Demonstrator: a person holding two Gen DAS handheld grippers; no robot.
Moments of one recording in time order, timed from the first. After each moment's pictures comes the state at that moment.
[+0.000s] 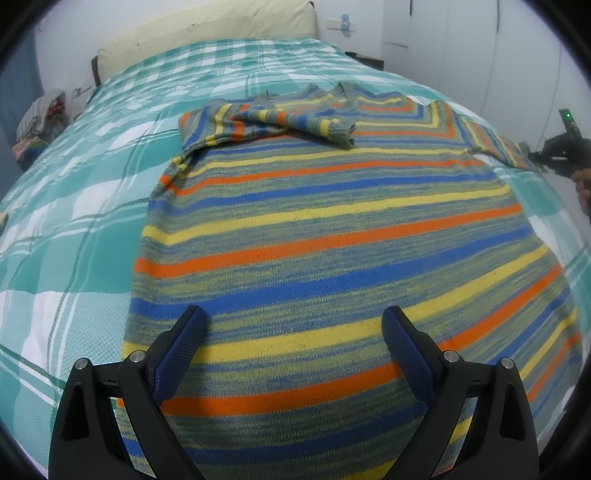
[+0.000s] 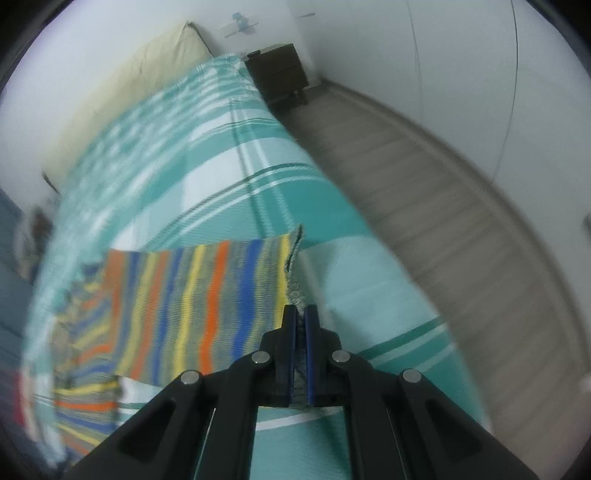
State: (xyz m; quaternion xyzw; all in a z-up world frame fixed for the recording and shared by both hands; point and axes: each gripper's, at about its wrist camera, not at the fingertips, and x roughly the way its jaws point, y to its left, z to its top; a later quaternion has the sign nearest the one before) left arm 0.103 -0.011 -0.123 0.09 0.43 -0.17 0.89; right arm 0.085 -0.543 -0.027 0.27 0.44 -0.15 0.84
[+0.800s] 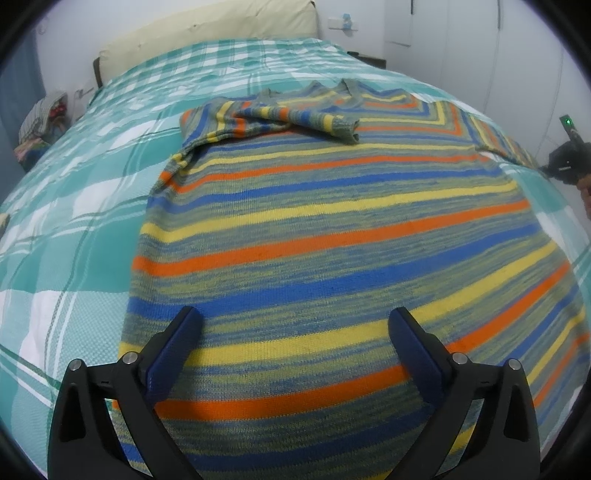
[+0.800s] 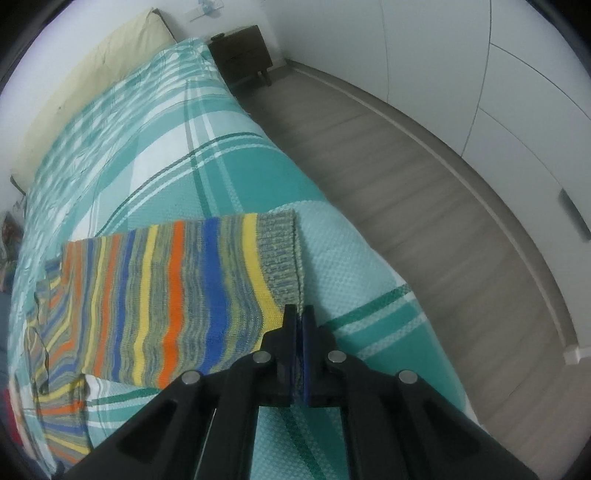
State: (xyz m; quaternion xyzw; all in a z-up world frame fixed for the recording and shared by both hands) left arm 0.104 -0.011 -0.128 0.09 0.42 -0.16 0.89; right arm 0.083 -0.543 -0.052 0.26 0.49 -0.22 0.81
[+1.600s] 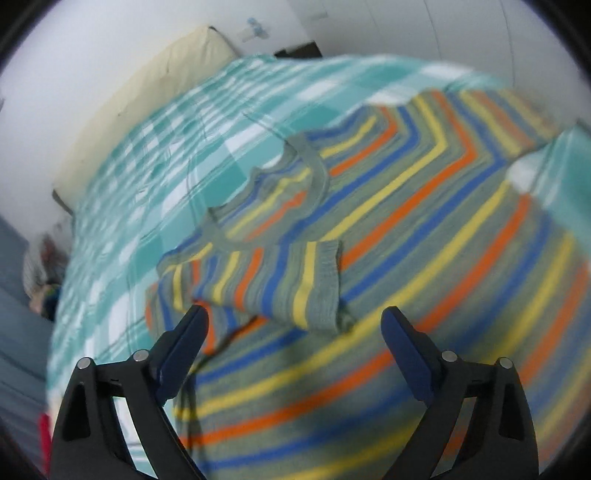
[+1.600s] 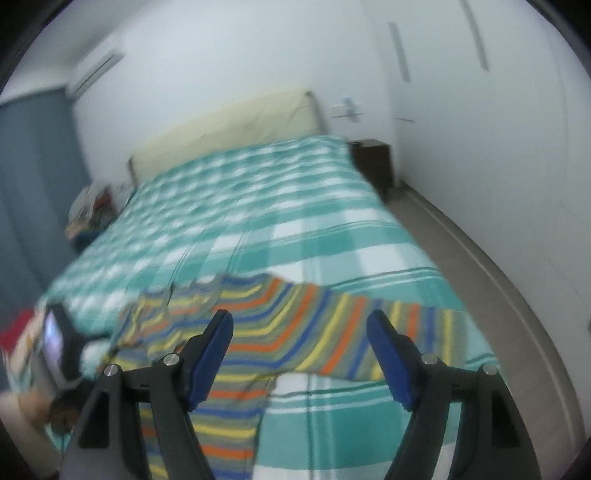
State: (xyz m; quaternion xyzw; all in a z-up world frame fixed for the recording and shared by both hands) left arm 0.234 -0.147 -0.097 0.34 0.36 -0.18 0.85; right arm 0.037 -0.351 0.090 0.10 0.30 -0.06 0.95
